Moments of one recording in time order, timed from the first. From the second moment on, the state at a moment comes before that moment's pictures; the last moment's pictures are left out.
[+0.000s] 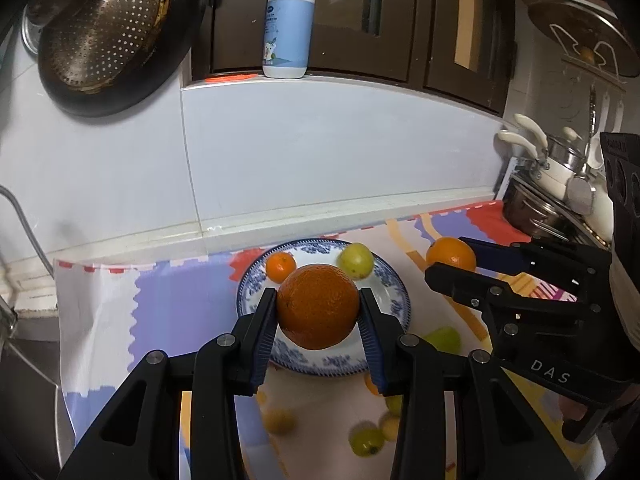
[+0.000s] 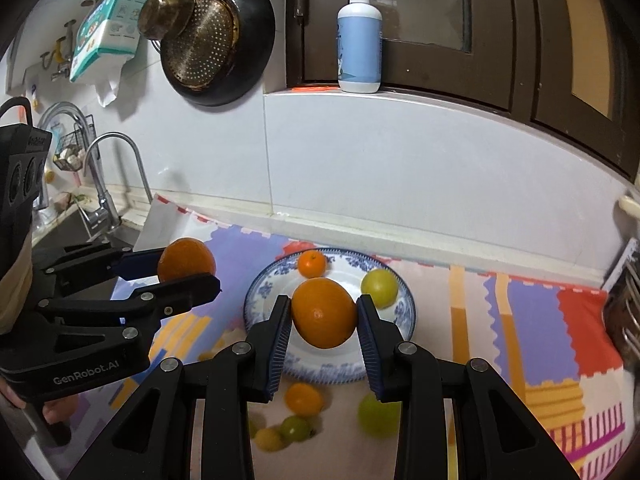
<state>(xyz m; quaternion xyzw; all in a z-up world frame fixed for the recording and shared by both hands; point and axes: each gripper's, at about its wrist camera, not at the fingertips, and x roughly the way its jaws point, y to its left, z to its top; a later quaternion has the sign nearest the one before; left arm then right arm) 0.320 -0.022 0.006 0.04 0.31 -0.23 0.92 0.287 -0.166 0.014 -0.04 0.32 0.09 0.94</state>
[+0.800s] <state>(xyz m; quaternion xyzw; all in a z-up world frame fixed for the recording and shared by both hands) 0.423 -0.038 -0.059 0.05 0.39 -0.22 0.89 0.404 -0.169 -0.054 -0.07 0.41 0.11 0.90</state>
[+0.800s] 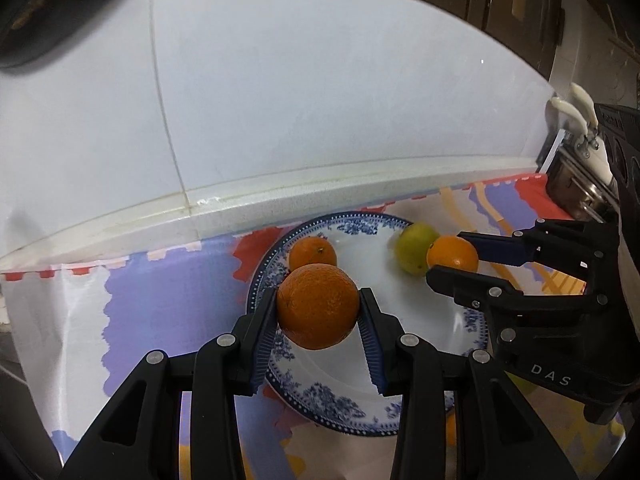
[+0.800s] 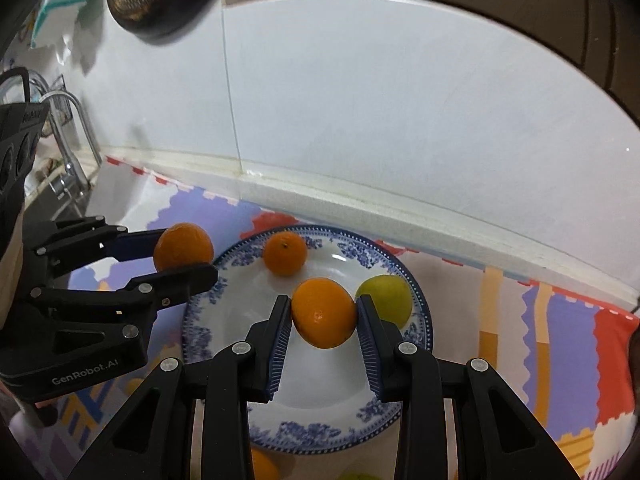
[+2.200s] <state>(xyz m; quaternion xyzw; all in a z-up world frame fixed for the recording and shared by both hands) 0.378 -0.027 -0.020 0.07 0.34 -0.18 0.92 0.371 -0.176 -0.028 -0.05 0.38 0.07 0.92</state>
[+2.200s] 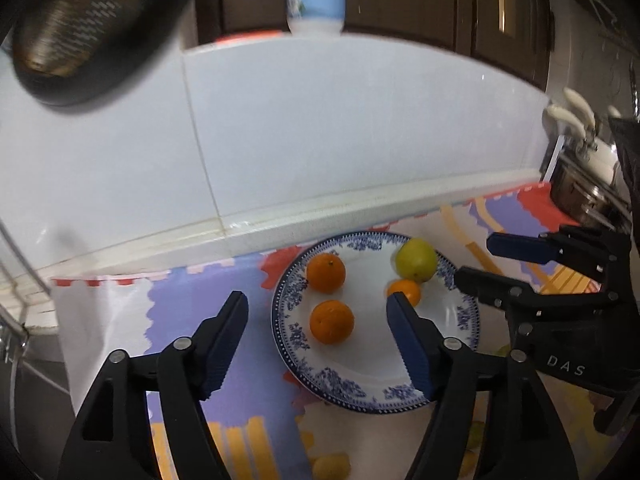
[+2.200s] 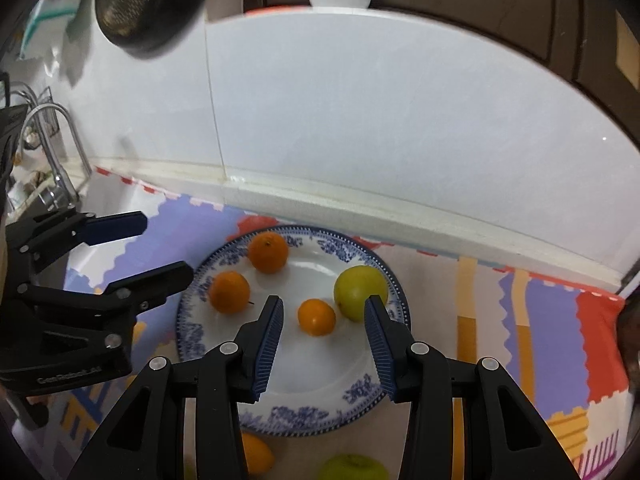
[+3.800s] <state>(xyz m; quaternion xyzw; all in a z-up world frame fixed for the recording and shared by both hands) 0.226 0.057 -0.024 0.15 0.24 -0.18 0.94 0.200 -0.086 -0.021 -0.10 0.31 0.02 0.94</state>
